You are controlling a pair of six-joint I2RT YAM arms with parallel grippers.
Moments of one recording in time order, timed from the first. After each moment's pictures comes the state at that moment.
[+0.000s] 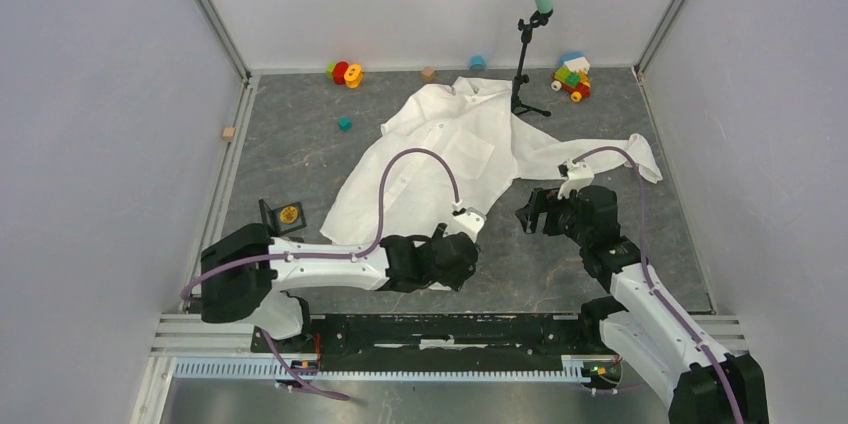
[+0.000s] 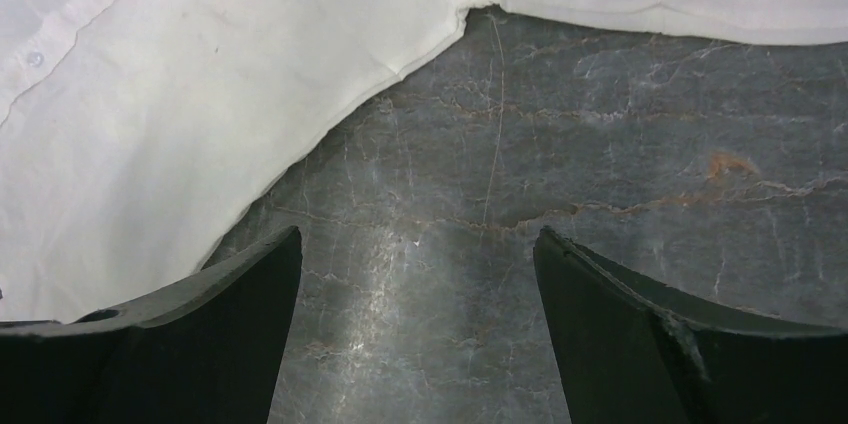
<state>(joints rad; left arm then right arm) -1.30 1.48 0.89 -0.30 -0.39 -0.55 0.25 0.79 0.35 -0.06 -0.16 0.23</state>
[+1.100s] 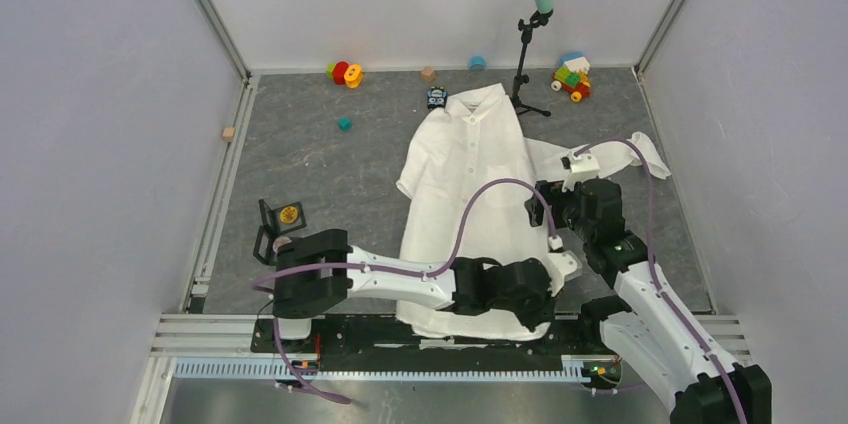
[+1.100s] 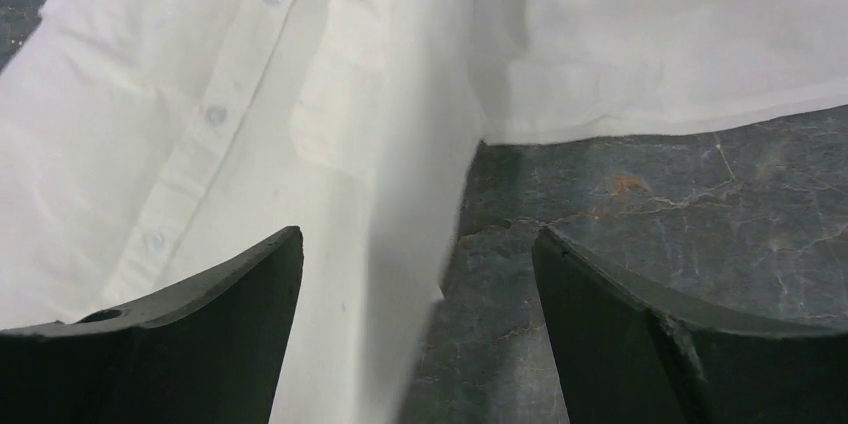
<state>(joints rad) -1.48 1.85 1.22 -0.02 -0.02 -0.49 0.27 0.77 0.43 -0.16 -0.04 0.16</state>
